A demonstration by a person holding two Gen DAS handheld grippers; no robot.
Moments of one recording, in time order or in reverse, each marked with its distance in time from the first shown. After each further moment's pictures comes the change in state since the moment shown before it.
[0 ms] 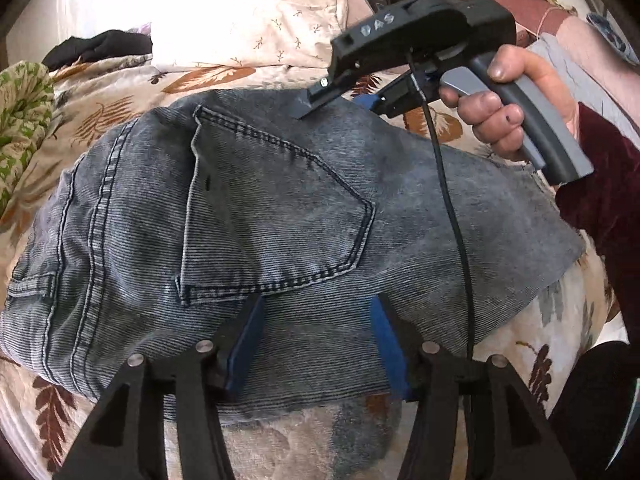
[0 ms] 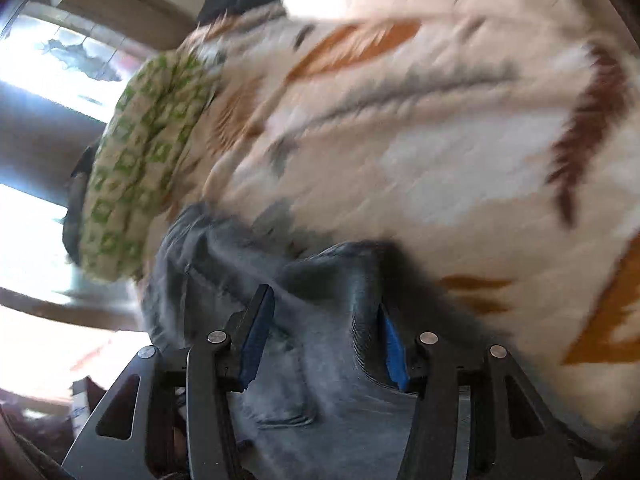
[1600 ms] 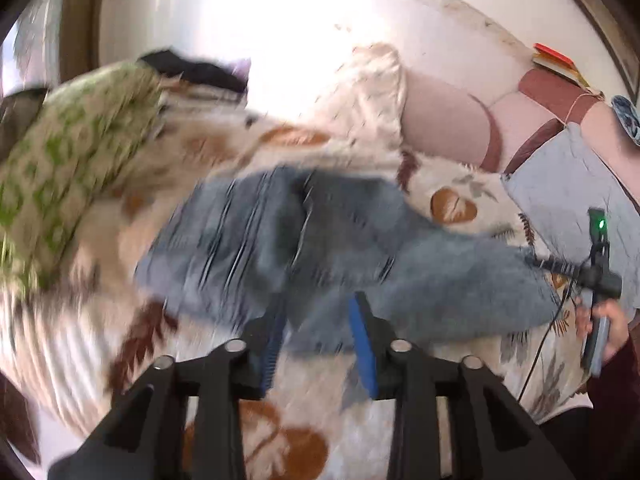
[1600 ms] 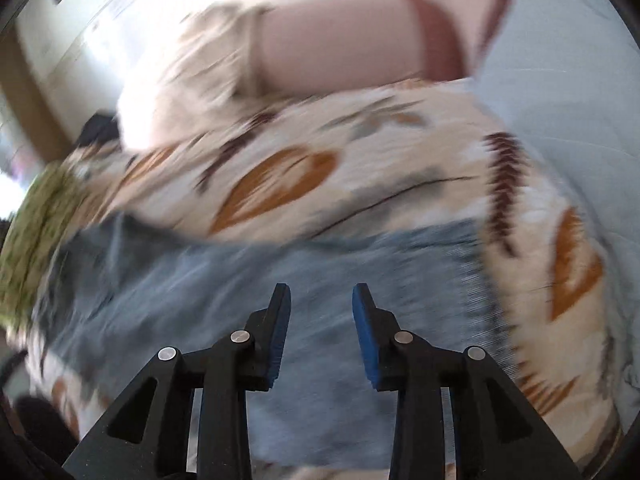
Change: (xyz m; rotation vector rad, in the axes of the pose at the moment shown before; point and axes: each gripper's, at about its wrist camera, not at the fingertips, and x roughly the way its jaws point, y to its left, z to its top) left arm -0.118 0.016 -0.024 -0.183 -0.230 0.125; right arm -0.174 -0.078 -0.226 0.200 -0.493 -0.548
